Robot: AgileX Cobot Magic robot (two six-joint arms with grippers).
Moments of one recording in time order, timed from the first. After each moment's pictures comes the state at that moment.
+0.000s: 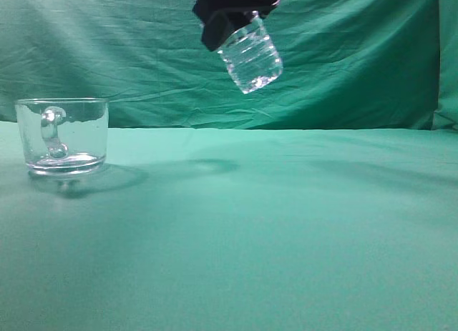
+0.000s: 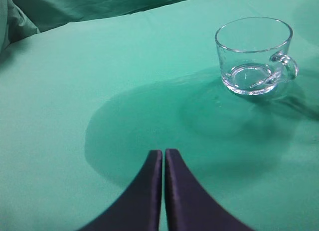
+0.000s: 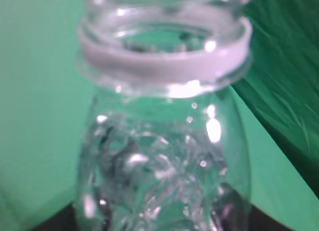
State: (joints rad) left arm -0.02 -0.01 0.02 -0.05 0.35 0.23; right arm 0.61 1.90 -1.38 -0.37 0.12 -0.12
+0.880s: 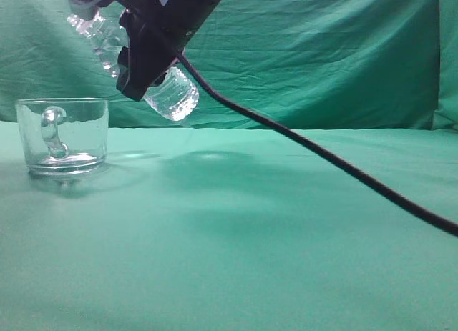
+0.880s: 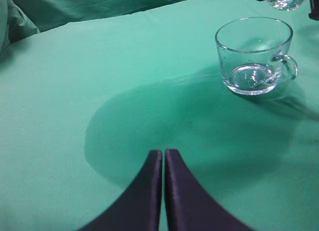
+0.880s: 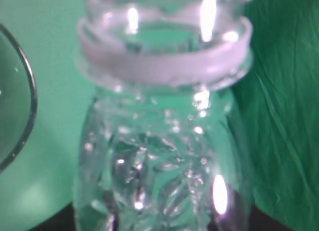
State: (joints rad) left arm -0.02 -0.01 0.02 -0.05 0.35 0.23; right arm 0.73 2.22 -1.70 -0.70 0.06 -0.25
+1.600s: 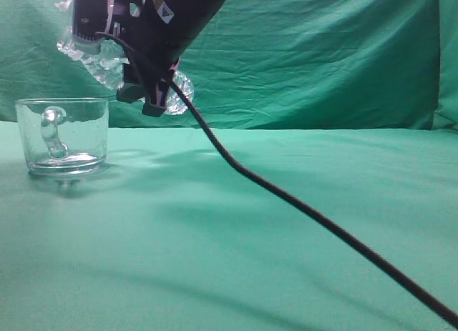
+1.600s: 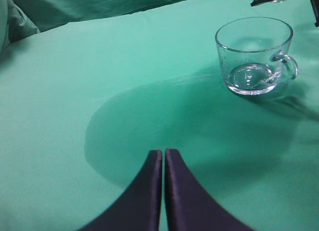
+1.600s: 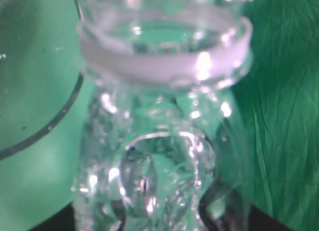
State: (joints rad) left arm -0.02 -0.01 0.02 -0.05 0.35 0.23; right arm 0.73 2.25 -1.71 -0.99 0.02 -0.28
